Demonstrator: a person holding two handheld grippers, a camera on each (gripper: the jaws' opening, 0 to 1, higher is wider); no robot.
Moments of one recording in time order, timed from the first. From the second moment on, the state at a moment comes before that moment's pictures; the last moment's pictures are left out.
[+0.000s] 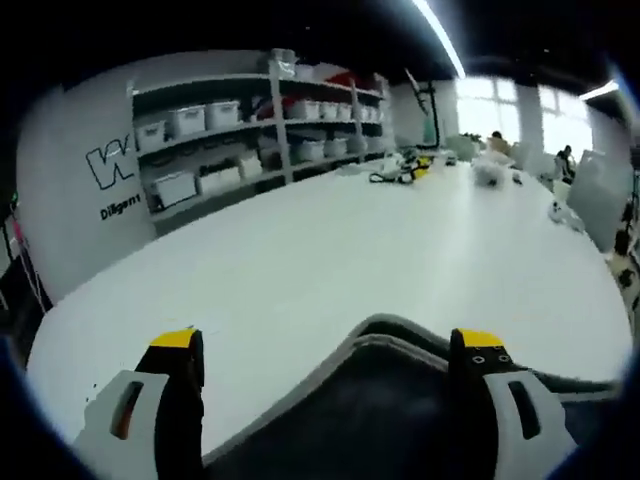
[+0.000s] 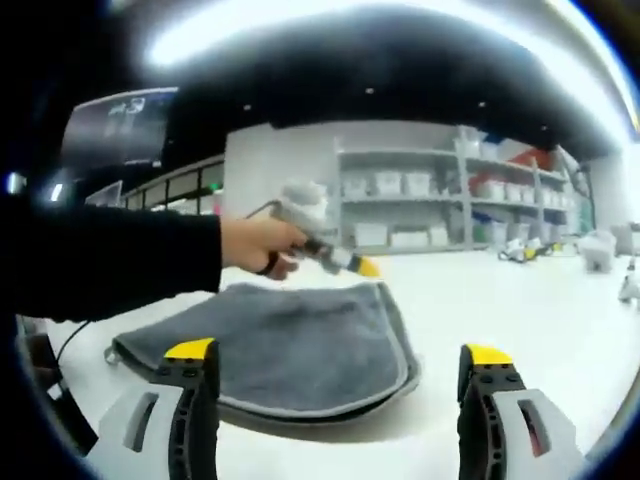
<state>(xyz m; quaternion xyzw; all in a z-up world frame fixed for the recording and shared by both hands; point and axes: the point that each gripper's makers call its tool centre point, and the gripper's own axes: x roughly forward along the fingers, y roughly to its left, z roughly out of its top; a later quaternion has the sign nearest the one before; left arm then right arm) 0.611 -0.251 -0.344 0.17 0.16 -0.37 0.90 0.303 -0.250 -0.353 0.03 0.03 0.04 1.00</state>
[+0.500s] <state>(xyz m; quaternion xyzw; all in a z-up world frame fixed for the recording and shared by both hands) 0.600 -0.259 -0.322 0.24 0.12 -0.49 0.83 0.305 -0.256 -0.345 0.02 0.03 0.04 1.00</state>
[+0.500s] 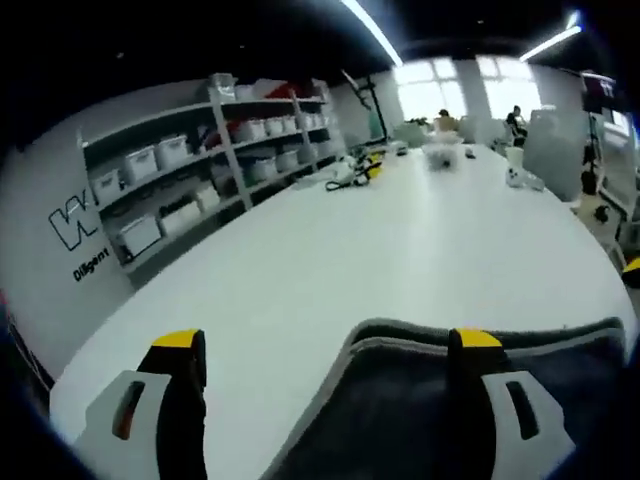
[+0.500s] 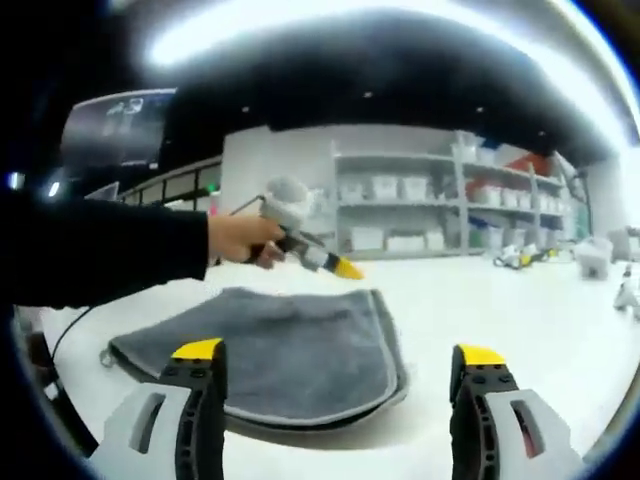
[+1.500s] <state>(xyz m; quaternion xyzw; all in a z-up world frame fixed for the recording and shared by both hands) 0.594 -0.273 -0.354 0.25 0.18 -0.66 0.68 0.340 -0.254 -0.369 0.04 0.12 0.05 0.99</state>
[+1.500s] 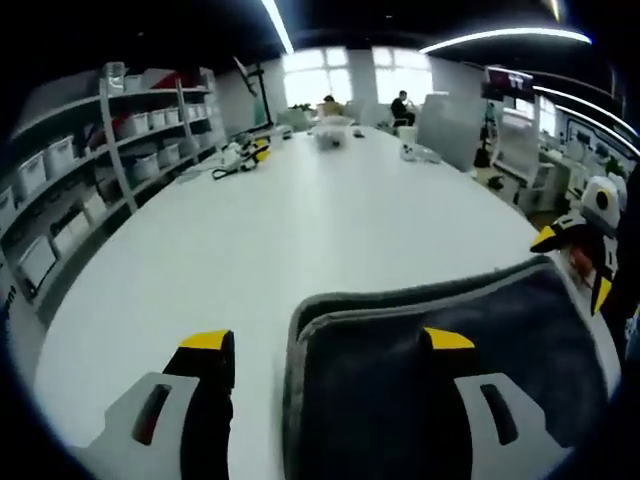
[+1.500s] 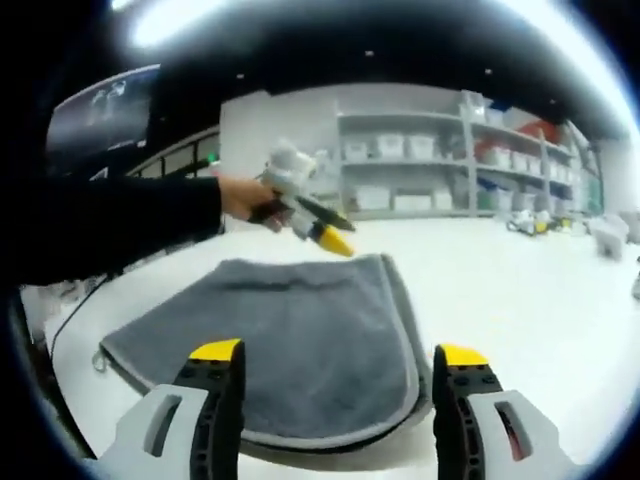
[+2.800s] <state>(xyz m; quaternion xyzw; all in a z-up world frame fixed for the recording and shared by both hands) 0.570 -0.287 -0.391 0.27 0.24 -0.68 0.64 0.326 -0.254 -0.391 0.06 0.15 0.03 0.99</state>
